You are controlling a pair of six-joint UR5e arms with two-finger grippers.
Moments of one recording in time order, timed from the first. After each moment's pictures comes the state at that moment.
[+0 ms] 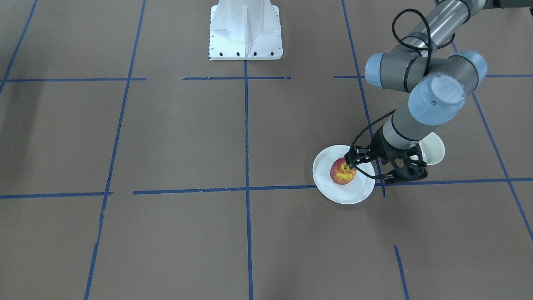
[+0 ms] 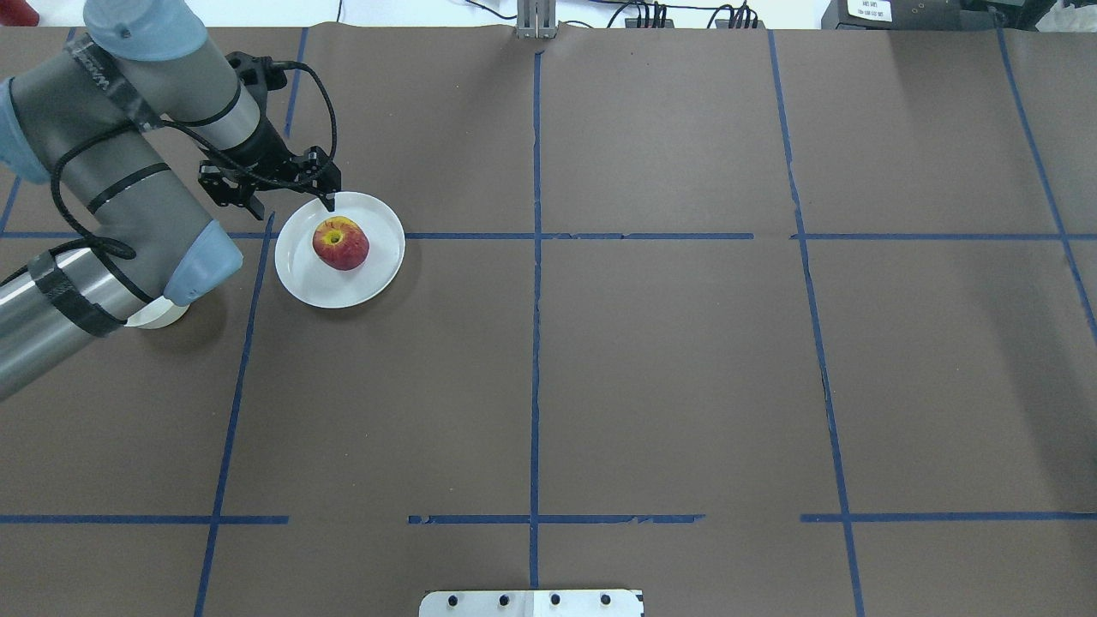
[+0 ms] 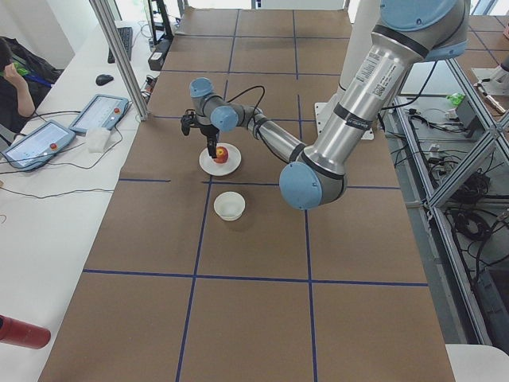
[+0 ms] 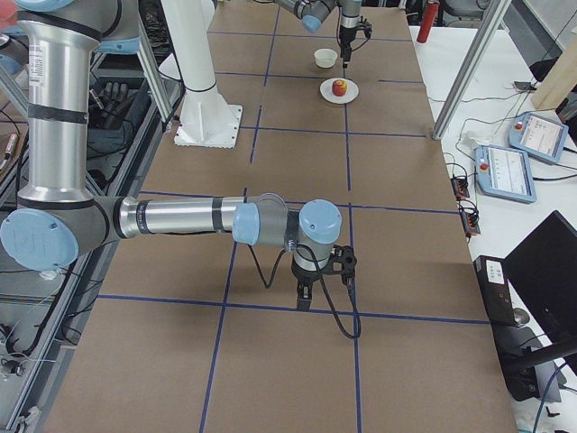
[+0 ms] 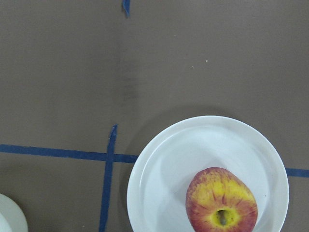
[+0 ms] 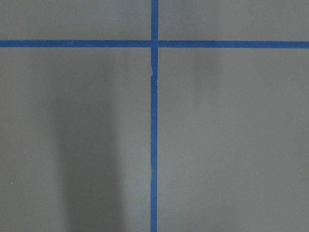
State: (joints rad) left arm -0.90 -2.15 -1.48 -1.70 -2.20 -0.99; right arm 1.54 -1.68 1.76 -1.72 2.31 -0.02
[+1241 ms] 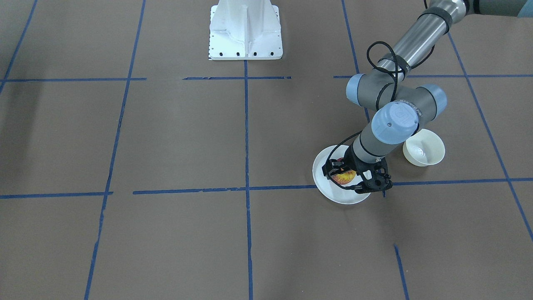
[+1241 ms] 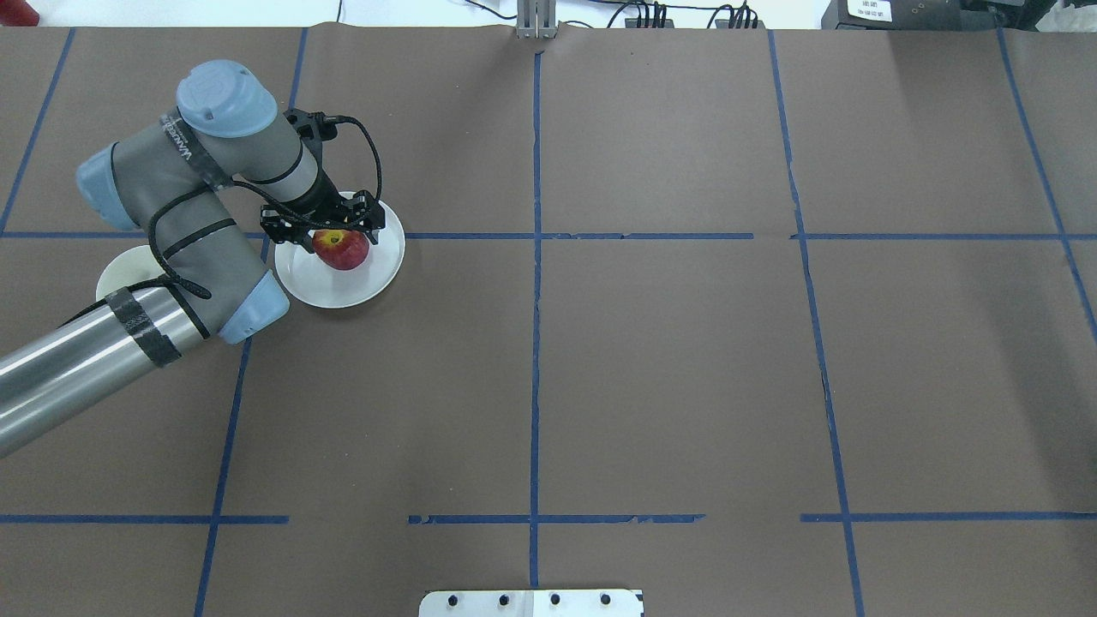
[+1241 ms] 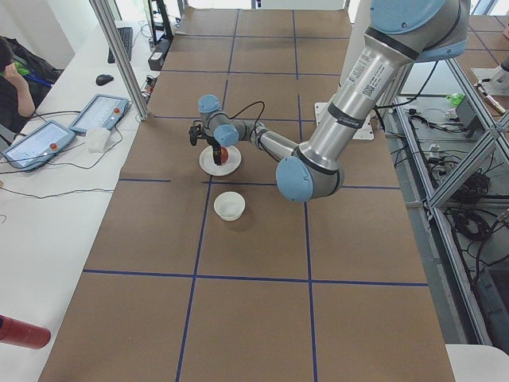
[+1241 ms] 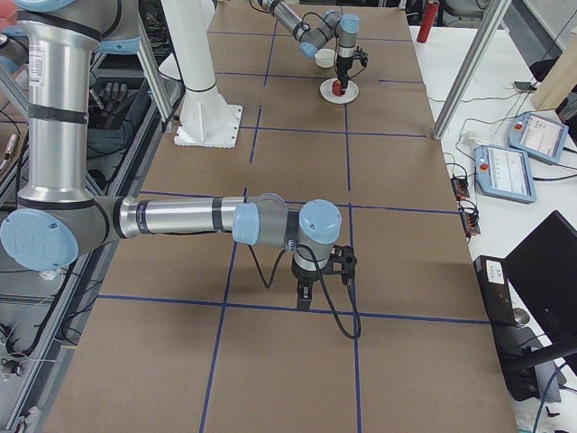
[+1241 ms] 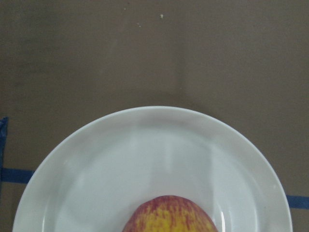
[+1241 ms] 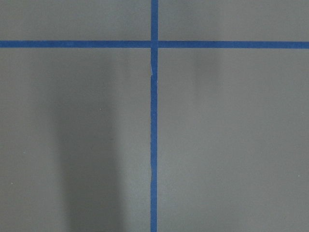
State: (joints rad) left arm -0.80 -2.17 -1.32 -1.93 -2.14 -1.10; right arm 1.55 -1.68 1.76 -1.72 2.31 -0.02
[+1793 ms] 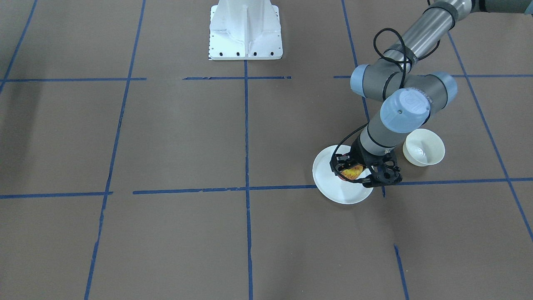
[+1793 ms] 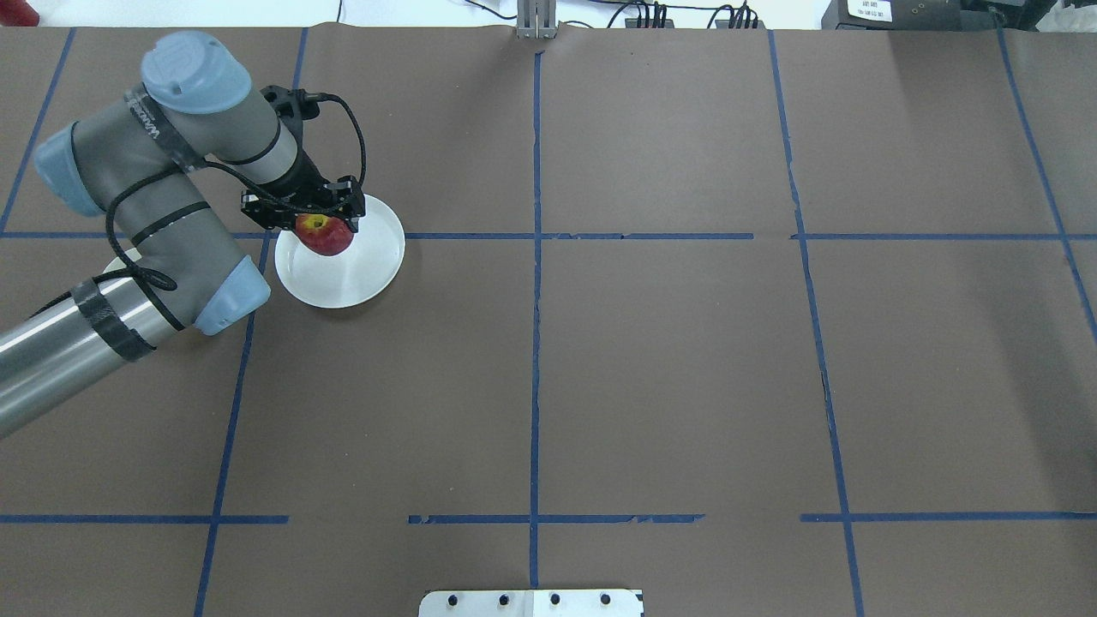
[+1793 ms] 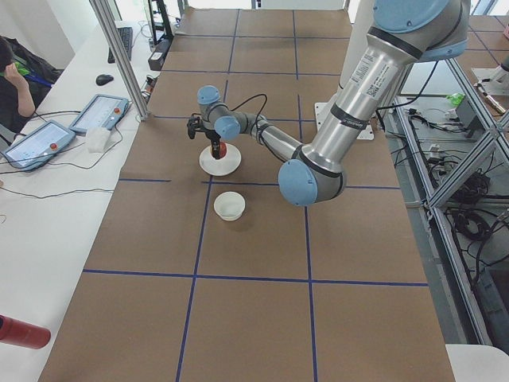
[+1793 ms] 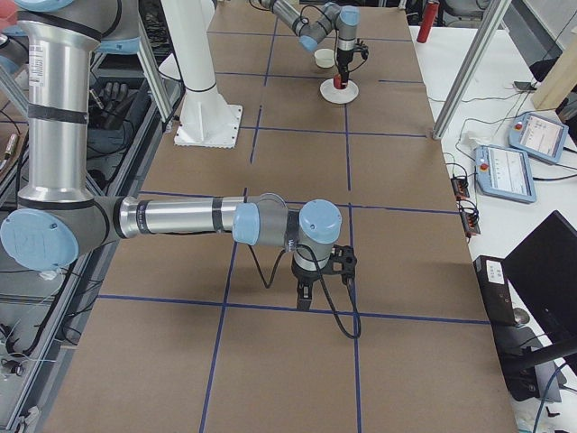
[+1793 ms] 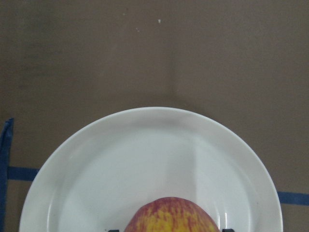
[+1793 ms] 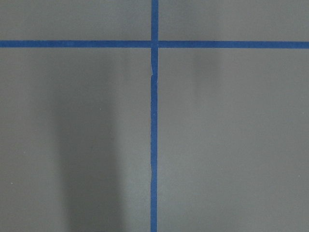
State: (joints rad) left arm -0.86 -2.12 -1.50 -1.76 -2.14 -1.02; right arm 1.54 -1.68 1.76 -1.72 2.31 -0.02
